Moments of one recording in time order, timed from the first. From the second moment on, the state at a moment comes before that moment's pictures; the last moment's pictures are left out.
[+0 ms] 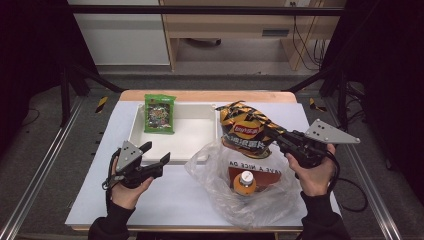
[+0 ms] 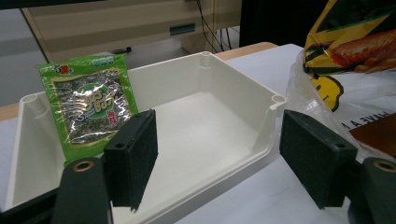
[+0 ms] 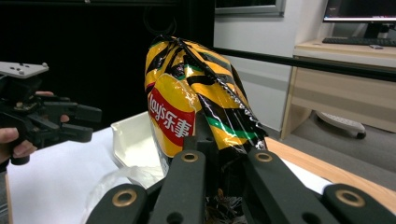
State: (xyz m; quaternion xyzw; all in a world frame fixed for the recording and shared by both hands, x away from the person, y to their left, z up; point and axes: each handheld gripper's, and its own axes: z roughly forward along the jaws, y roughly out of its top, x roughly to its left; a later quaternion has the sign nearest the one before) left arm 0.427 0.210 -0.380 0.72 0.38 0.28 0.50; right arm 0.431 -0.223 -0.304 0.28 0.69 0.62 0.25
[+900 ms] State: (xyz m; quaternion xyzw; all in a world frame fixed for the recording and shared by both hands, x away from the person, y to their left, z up) left arm 0.418 0.202 -0.351 0.71 0.35 0.28 0.54; right arm 0.444 -0.160 -0.287 0.24 0.71 0.63 0.19
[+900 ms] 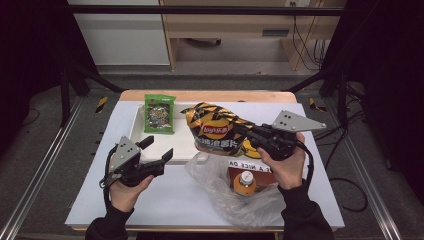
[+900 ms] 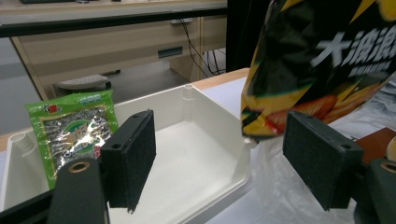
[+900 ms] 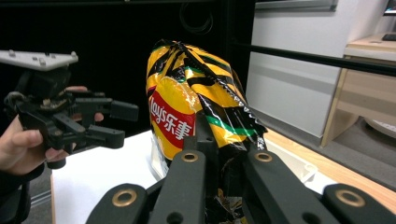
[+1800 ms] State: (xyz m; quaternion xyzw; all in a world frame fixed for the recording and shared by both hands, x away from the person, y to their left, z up) left arm 0.444 0.150 -0.323 0.72 0.30 0.24 0.57; right arm 0.451 -0.137 -0.313 0.23 0.74 0.61 0.16
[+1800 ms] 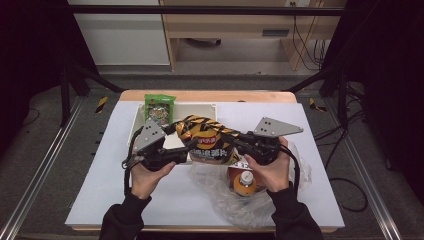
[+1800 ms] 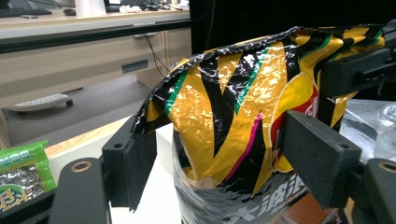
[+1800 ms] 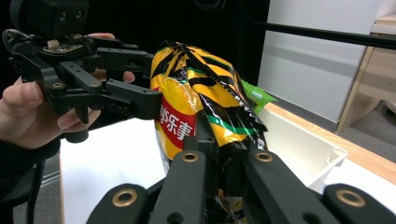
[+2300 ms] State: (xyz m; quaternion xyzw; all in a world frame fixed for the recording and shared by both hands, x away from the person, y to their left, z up) left arm 0.445 0.144 -0.330 0.74 0.30 0.22 0.57; right arm 0.453 -0.134 -0.318 0.23 0.74 0.61 0.17
